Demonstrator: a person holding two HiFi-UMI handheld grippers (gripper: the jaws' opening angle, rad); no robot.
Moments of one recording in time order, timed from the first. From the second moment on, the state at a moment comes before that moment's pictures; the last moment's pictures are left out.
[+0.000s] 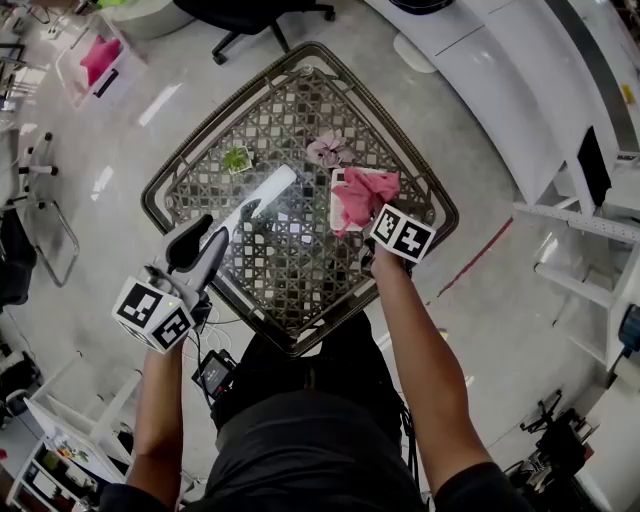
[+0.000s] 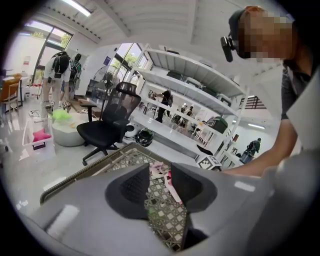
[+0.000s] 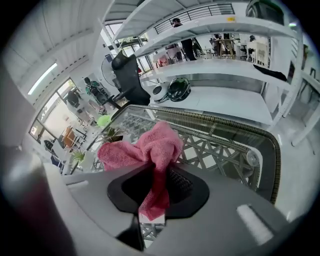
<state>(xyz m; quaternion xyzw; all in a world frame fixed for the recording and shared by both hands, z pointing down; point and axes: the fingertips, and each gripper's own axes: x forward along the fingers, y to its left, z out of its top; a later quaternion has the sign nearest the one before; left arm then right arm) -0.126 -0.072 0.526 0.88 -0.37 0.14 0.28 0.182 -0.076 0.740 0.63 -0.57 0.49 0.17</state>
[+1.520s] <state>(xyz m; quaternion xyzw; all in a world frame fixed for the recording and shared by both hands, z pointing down) -0.157 -0.072 0.530 0.87 -0.39 0.13 0.29 0.116 -0.074 0.741 0.35 -0.76 0.11 0.54</state>
